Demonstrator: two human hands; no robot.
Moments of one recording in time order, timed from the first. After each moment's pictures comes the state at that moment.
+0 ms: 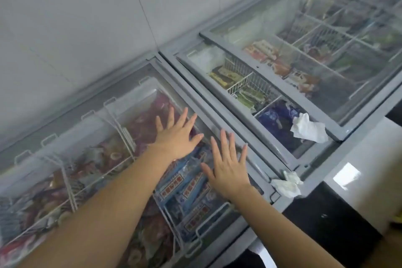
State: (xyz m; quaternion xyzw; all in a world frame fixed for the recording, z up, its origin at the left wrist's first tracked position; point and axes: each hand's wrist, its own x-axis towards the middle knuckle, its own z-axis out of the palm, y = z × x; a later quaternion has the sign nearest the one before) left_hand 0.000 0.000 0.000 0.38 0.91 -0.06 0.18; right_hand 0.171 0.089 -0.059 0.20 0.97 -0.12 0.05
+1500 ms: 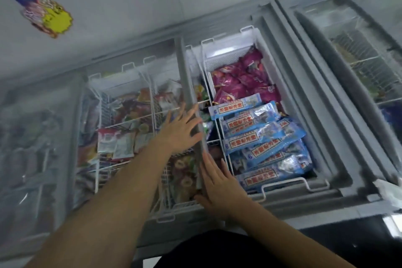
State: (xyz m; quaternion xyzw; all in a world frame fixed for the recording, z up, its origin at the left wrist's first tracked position) left_hand 0.034 -0.306 -0.049 0.27 0.94 -0.05 0.20; right_hand 0.206 -0.145 -0.075 -0.23 0.94 -0.18 0.19
